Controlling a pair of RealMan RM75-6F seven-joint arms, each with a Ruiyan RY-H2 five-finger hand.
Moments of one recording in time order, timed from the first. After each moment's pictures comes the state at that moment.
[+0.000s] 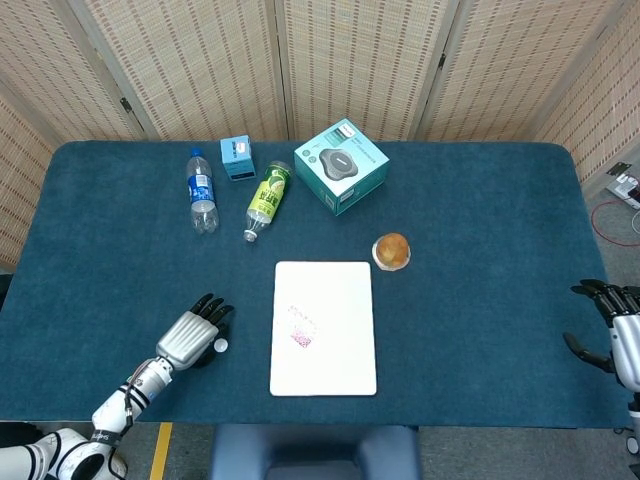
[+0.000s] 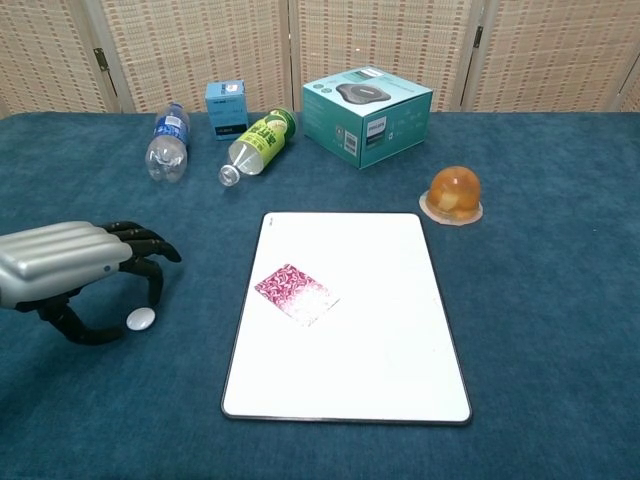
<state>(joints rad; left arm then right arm) -0.63 -1.45 0.08 -1.46 1.40 0.99 0.31 0.05 -1.07 0.10 -1.52 -1.51 1.54 0.17</state>
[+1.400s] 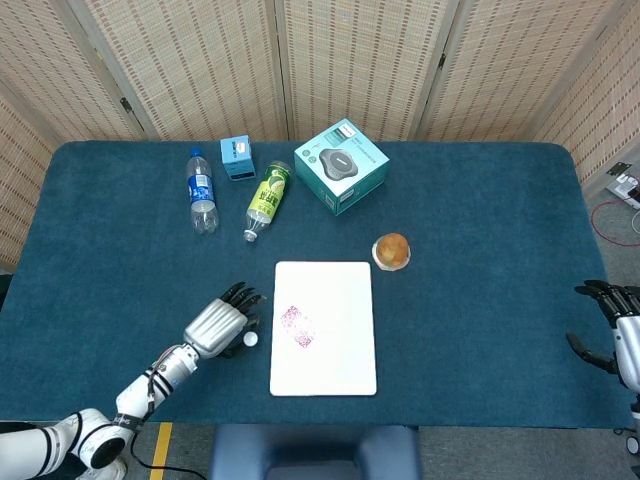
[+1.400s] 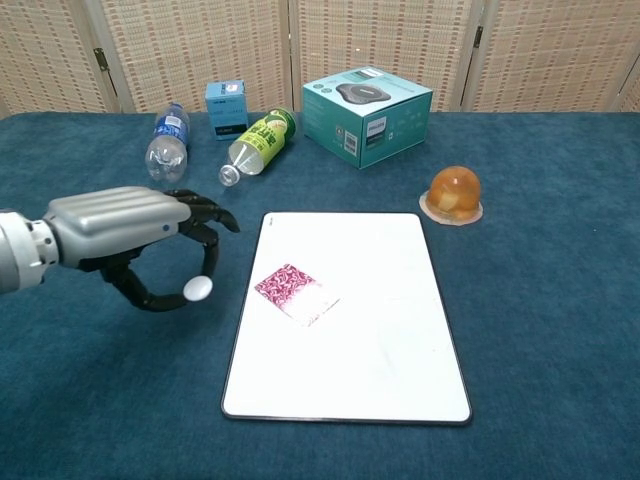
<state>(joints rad) -0.71 -1.46 -0.05 -1.54 1.42 0.91 0.27 0.05 -1.07 0.10 -1.52 -1.50 1.54 0.17</state>
